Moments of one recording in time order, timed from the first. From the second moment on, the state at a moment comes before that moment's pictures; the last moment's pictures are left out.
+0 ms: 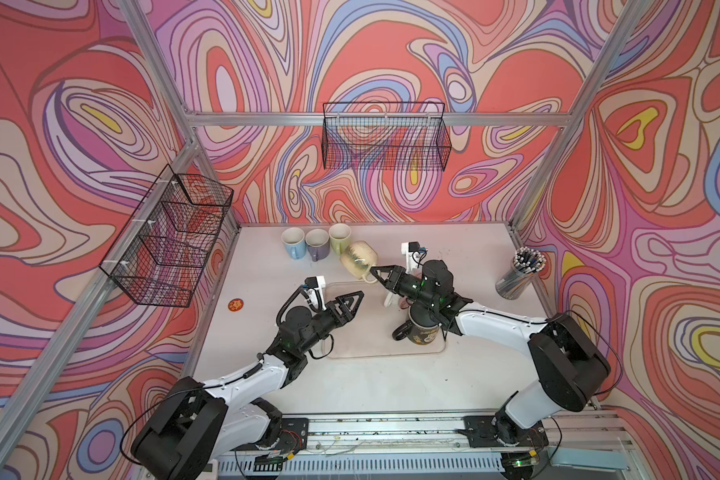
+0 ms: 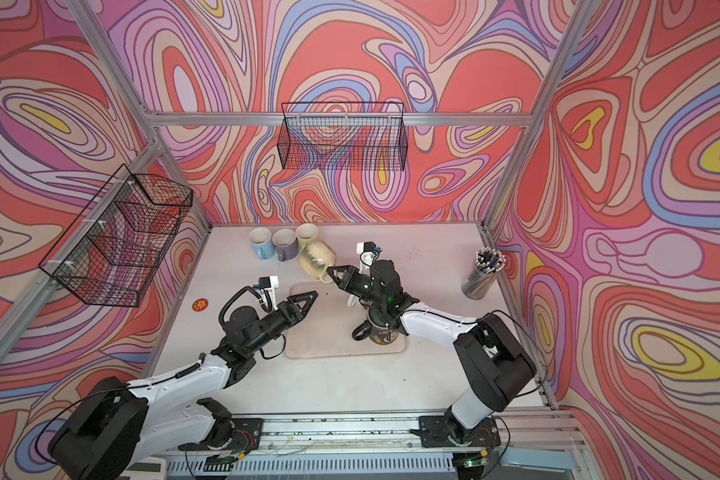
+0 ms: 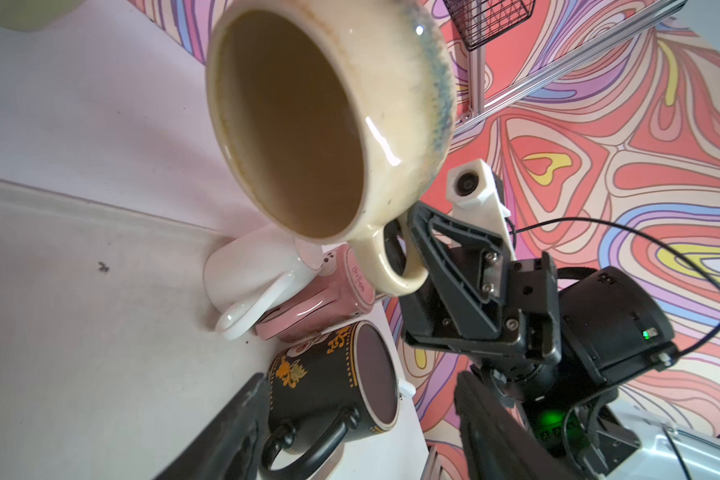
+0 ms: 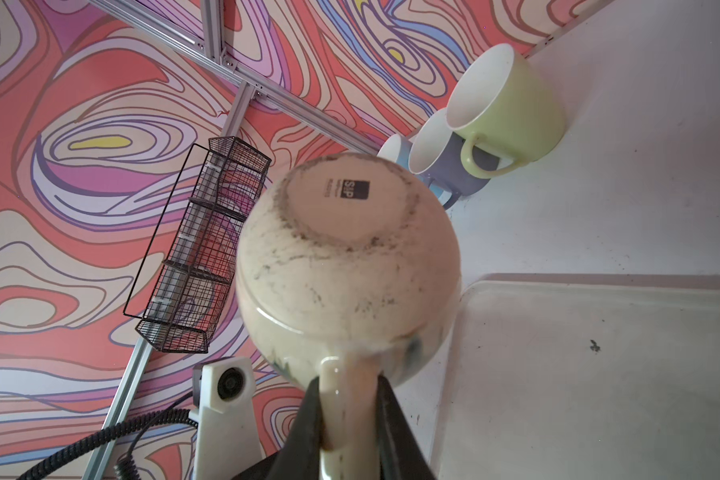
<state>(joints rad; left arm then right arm) -0.54 1.19 0.35 0.82 0.25 -1.07 0.62 1.59 0.88 0.59 -0.33 1.03</state>
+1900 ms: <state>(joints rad) -0.57 1.55 0.48 1.18 0.24 -1.31 0.65 1.61 0.71 0.93 -0.28 1.06</state>
